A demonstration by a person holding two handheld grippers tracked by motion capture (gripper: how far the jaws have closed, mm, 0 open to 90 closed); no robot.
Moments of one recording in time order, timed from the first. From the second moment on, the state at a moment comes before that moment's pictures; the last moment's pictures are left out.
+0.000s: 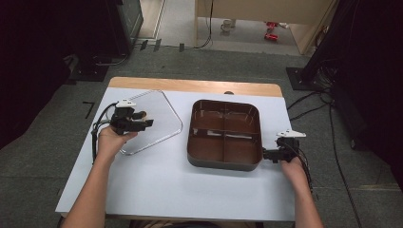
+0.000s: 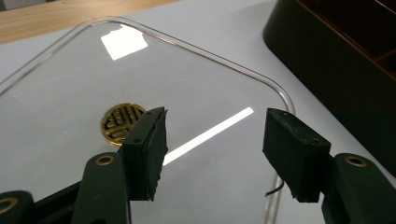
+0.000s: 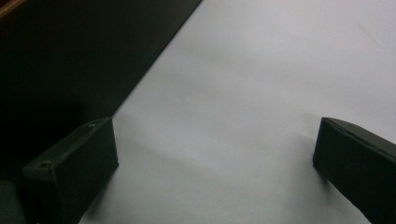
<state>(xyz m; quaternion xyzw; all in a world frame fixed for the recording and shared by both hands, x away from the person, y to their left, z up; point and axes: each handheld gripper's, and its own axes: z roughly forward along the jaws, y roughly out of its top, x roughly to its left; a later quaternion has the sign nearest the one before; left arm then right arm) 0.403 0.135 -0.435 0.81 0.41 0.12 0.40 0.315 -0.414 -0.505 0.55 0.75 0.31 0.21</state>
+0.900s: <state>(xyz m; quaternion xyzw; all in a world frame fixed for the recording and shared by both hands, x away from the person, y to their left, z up) 0.342 0.086 -0.454 0.84 0.35 0.10 0.40 0.315 -0.413 -0.505 0.55 0.75 0.31 0.21</state>
